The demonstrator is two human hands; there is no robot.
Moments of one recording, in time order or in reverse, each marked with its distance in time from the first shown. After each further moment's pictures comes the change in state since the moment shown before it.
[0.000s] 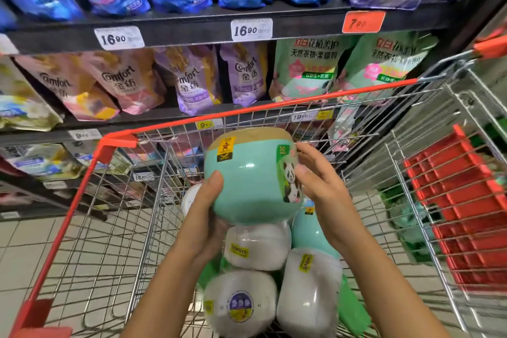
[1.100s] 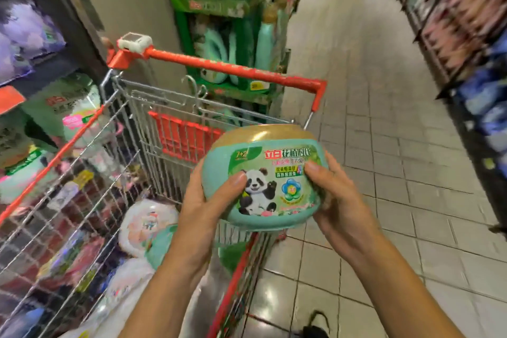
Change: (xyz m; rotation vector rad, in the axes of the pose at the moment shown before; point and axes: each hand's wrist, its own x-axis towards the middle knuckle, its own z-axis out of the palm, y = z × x) left_hand -0.112 -0.103 0.181 0.494 -1.031 -0.160; right_hand -0.320 -0.052 -0.063 0.426 0.981 -0.395
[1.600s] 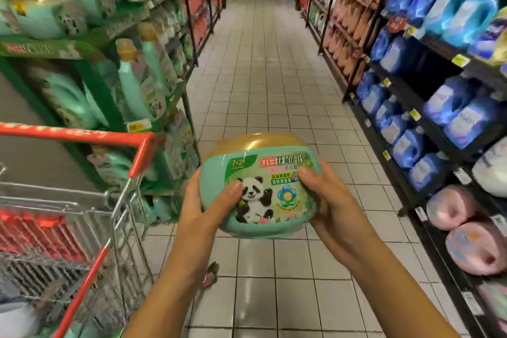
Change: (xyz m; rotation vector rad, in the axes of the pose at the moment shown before) left_hand 0.087 -0.079 0.272 0.028 -0.264 -0.040; right_hand 0.000 -0.156 -0.234 -0.046 0.239 -0.139
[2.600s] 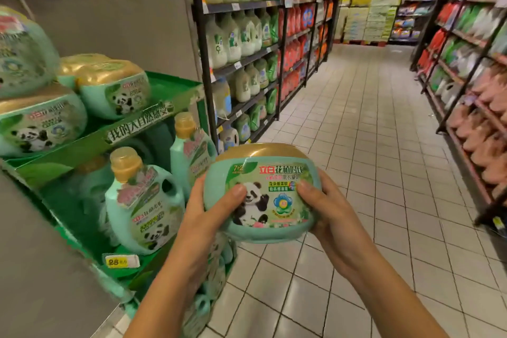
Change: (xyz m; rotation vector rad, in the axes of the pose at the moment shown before) left_hand 0.526 0.020 -0.012 0.014 0.359 0.098; right_hand 0.589 -0.092 0.005 -0.186 -0.398 0.006
